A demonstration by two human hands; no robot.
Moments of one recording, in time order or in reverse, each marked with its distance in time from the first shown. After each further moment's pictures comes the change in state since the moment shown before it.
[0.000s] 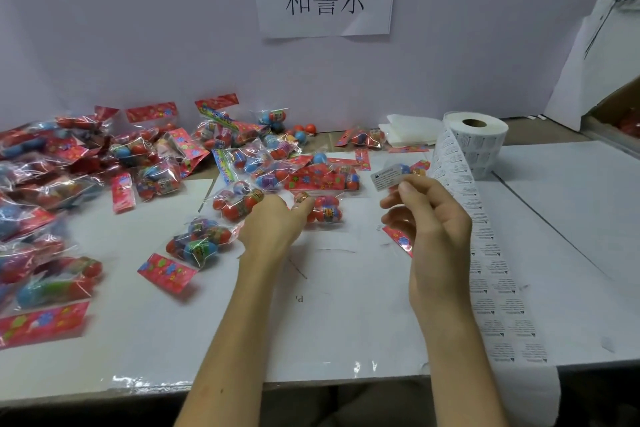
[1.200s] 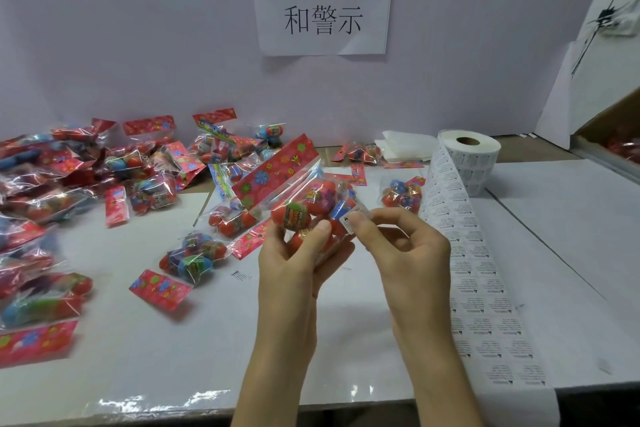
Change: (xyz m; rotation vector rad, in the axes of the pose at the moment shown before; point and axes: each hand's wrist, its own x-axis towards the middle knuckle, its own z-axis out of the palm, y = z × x) left_hand -0.116 0.019 -0.011 -1.508 -0.150 0.166; right_hand -0.013 0.002 0.011 -0.159 -0.059 -0.044
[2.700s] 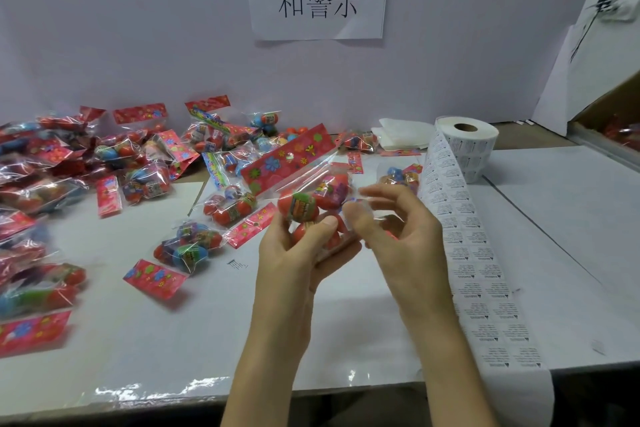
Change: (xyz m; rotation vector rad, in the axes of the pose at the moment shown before) left_hand -0.005 0.003 -0.004 0.075 -0.129 -0.039; right_hand 0.006 0.007 -0.008 -0.072 -0.128 -0.039
